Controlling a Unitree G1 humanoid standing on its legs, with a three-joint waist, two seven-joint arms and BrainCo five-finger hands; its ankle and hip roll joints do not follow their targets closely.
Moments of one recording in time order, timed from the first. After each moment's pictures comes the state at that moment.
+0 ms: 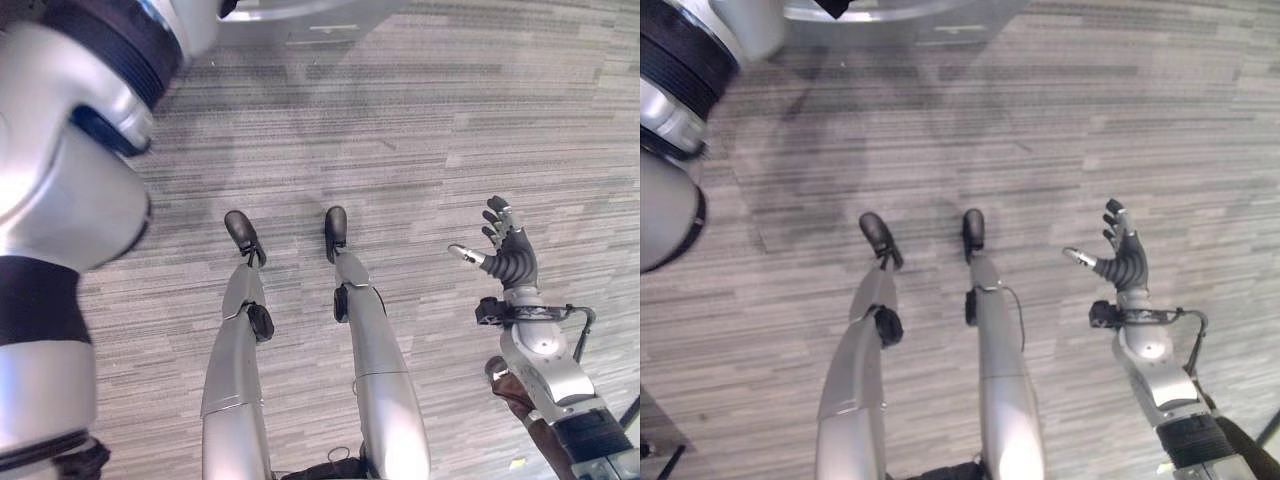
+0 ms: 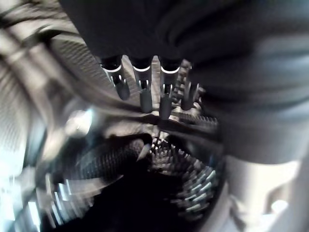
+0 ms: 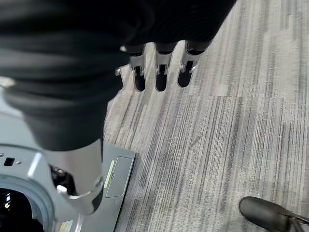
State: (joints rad) left arm -1.90 0.50 -0.97 0.97 0.26 0.13 0.38; right arm -0.09 -0.67 0.16 0.04 0.42 -0.20 -0.32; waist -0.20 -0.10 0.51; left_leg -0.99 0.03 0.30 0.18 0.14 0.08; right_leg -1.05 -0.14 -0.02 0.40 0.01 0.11
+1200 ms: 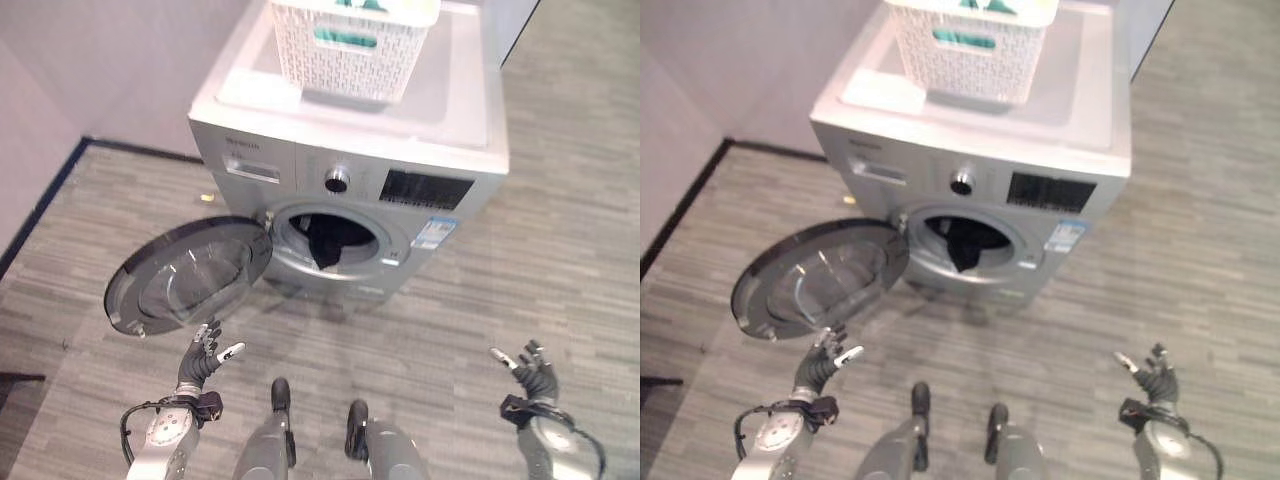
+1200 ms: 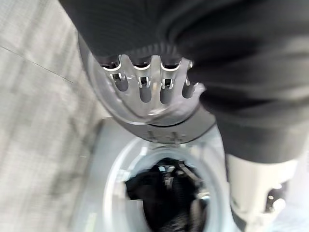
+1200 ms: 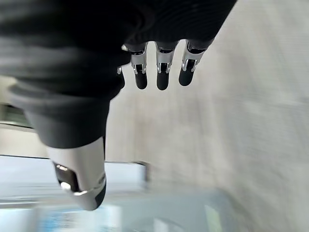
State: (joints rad) left arm 0.10 0.35 -0.17 0.35 -0.49 -0.20 0.12; right arm 0.16 -0.48 -0.18 0.34 0.38 -0.15 -0.26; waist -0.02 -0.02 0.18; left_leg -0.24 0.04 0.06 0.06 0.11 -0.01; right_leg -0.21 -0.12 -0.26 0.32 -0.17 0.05
